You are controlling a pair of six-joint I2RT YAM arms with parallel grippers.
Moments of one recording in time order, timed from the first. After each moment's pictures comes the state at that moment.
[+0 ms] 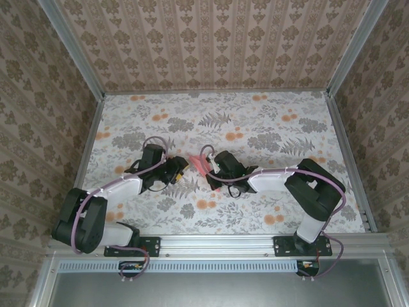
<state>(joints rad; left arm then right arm) -0.44 1.33 0.54 0.02 0.44 -1.17 0.78 1.73 0.80 0.15 -0.11 0.37</state>
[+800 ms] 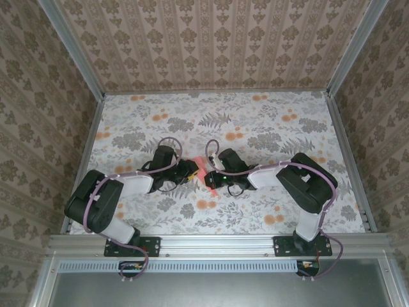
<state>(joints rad) -0.53 1.52 0.53 0.27 0.50 -1.17 0.71 1.82 0.79 0.24 -0.38 0.53</state>
